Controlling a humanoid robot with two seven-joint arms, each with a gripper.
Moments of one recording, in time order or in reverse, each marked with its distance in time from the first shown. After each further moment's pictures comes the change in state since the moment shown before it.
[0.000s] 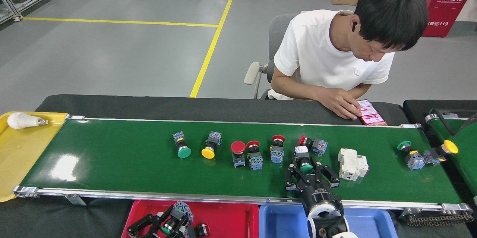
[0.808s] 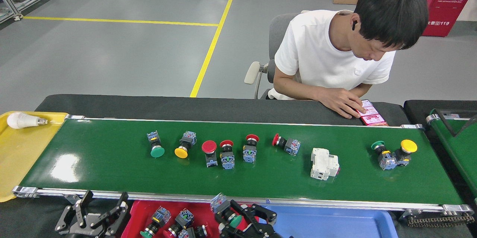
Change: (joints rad) left arm -0.285 -0.044 0.278 0.253 0.127 0.087 -0.157; right arm 0.264 0.067 0.184 -0.315 -0.037 -0.537 0.064
